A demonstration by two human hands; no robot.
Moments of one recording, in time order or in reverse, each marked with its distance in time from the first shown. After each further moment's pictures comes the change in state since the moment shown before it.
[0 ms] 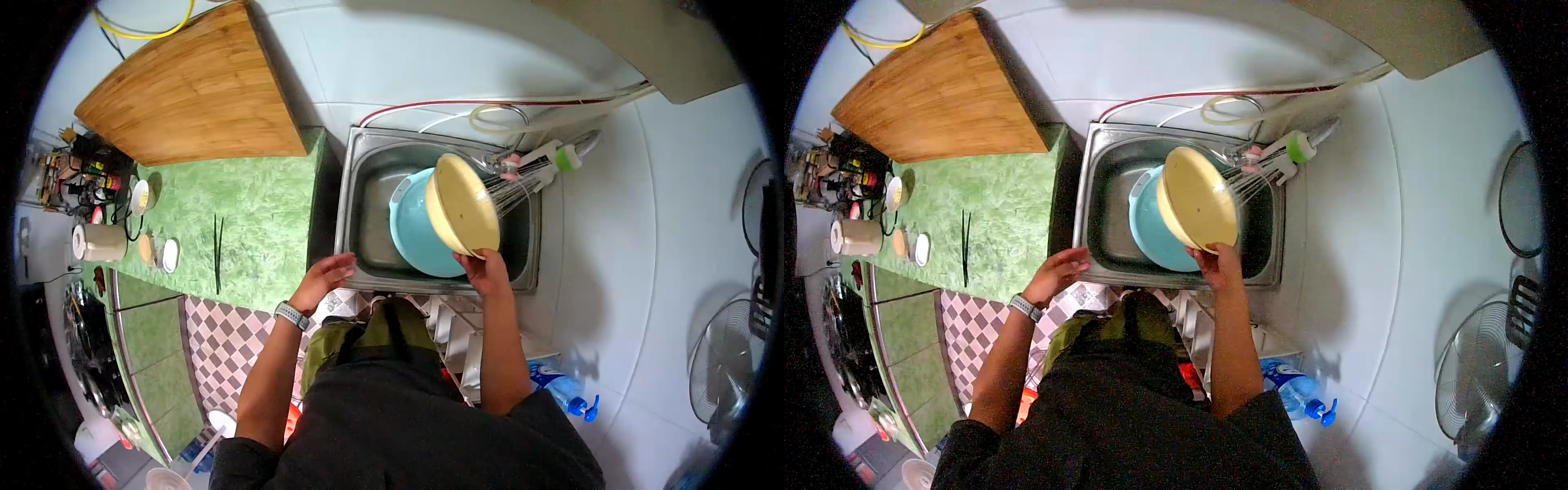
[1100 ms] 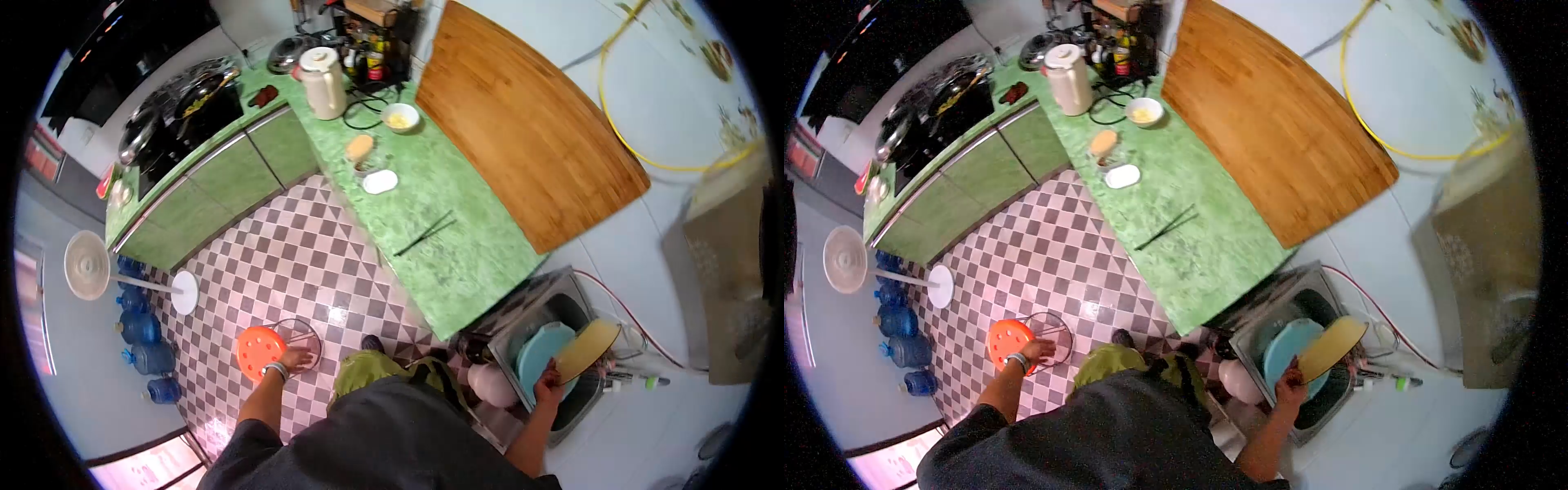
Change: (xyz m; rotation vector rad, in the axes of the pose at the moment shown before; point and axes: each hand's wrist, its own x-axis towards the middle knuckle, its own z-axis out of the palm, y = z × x) left_hand -0.304 -0.568 -0.198 -0.216 0.516 0.185; right_hand -0.007 0.076 0.077 0.661 -0.227 0.340
